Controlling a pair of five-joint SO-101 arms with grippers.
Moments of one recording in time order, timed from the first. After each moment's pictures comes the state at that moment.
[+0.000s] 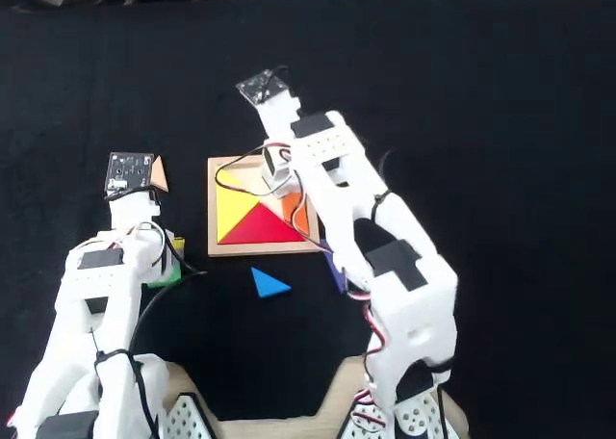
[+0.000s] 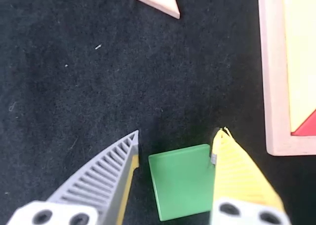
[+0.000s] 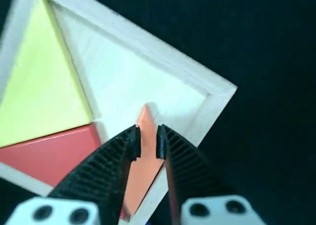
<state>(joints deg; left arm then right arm) -13.6 -33.5 70.5 34.2 -10.5 -23.6 23.3 -2.5 62.5 10.2</state>
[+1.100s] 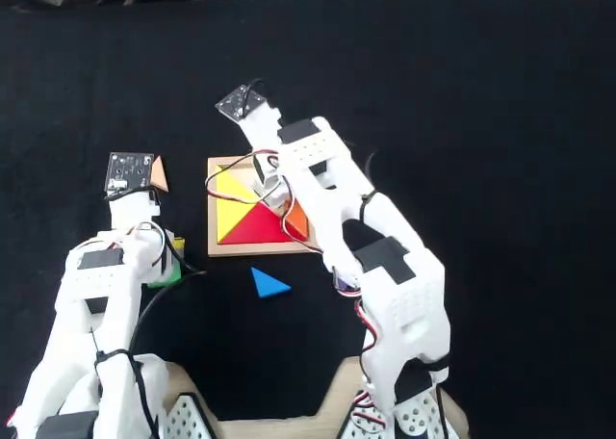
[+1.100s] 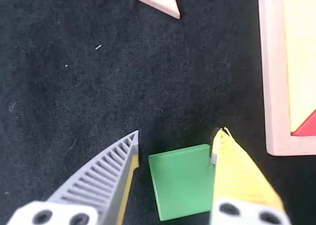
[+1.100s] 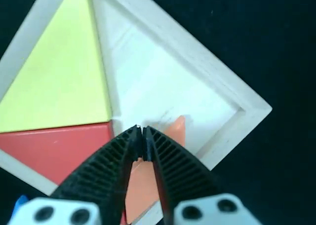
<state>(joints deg) -13.6 -33.5 70.5 34.2 -10.5 -25.8 28.4 -3.4 62.1 18.3</state>
